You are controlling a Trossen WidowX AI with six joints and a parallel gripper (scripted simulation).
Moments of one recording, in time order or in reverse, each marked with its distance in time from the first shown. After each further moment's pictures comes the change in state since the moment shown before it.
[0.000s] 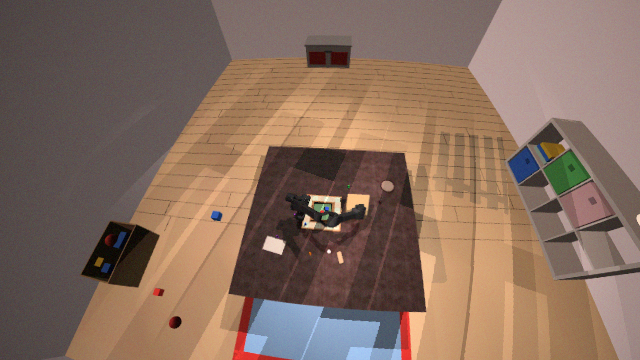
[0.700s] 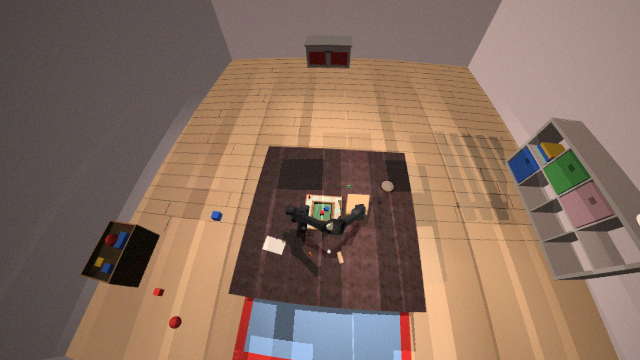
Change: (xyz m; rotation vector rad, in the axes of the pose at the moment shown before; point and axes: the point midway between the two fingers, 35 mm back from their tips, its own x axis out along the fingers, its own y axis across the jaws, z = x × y) arm 0.016 0.070 -0.024 -0.156 0.004 0.018
